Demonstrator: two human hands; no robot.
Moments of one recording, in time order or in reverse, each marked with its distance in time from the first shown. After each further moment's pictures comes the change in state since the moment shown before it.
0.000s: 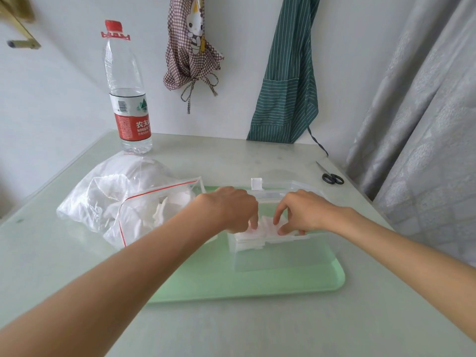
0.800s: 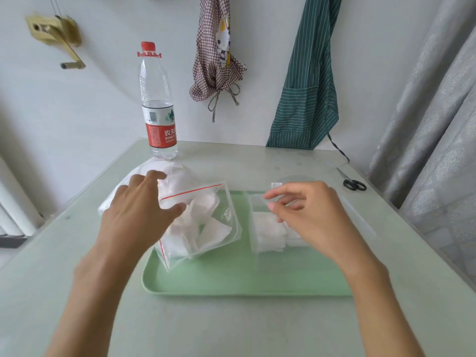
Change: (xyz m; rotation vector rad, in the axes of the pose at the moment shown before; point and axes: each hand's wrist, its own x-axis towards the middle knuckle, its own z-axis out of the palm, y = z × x) left_hand -0.133 -0.053 0.028 -0.476 0.587 -0.859; right_hand -0.070 -0.075 -0.004 0.812 0.549 -0.165
